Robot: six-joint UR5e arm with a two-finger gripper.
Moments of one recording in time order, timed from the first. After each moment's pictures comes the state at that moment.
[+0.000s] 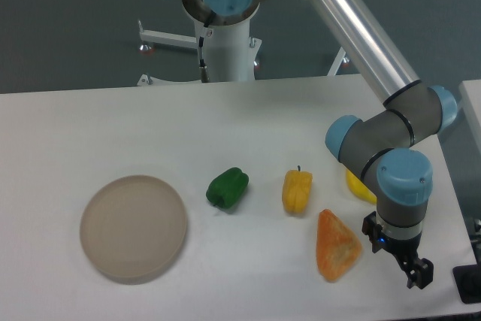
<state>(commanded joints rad) 2.37 -2.52 -0.80 -1.08 1.62 1.52</state>
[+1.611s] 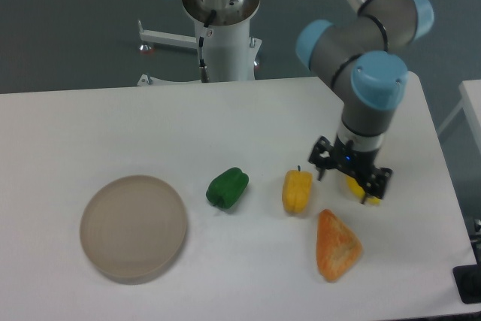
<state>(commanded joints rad) 2.38 -2.01 -1.44 -1.18 1.33 1.07</state>
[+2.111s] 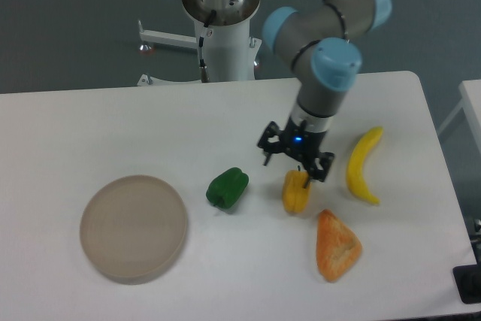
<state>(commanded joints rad) 2.30 -1.93 -1.71 -0.97 1.28 1.02</state>
